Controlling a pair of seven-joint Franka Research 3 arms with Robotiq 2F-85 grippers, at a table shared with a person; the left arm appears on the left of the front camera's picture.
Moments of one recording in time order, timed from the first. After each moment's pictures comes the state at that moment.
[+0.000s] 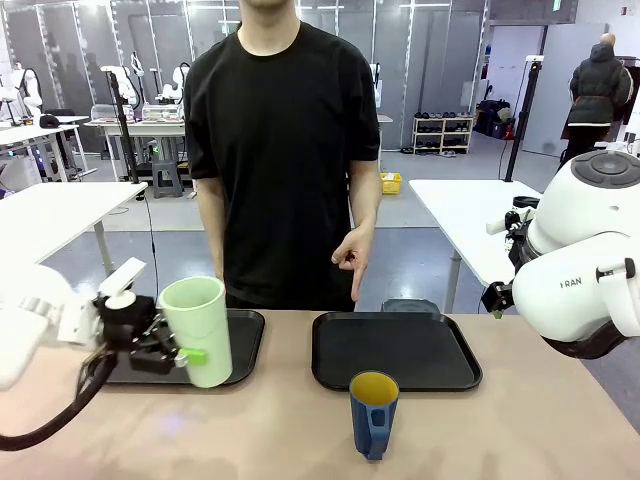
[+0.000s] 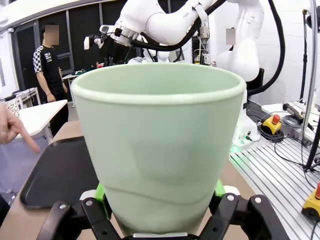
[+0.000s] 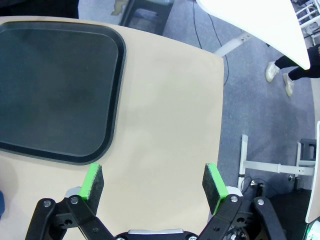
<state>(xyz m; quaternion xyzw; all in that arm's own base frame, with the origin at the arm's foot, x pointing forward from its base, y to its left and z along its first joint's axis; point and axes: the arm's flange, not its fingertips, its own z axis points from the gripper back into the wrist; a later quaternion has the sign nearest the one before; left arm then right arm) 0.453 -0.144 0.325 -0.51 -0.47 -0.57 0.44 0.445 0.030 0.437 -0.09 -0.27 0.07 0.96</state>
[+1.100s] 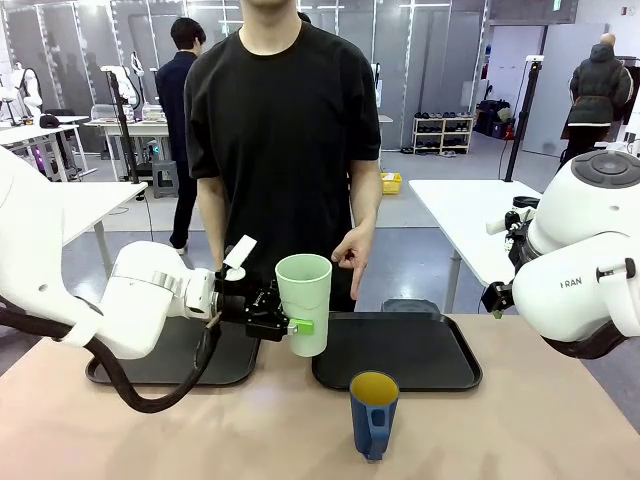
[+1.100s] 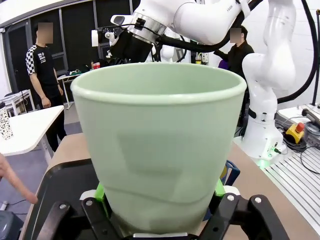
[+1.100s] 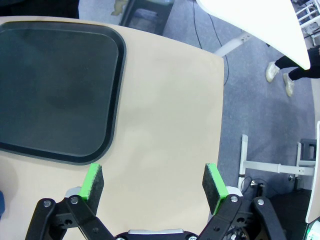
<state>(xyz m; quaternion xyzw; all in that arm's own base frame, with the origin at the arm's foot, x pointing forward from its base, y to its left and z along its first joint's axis) 0.519 -0.290 0.331 -0.51 -0.46 -0.58 0.43 0.445 0.030 0.437 -0.09 -0.27 0.07 0.96</state>
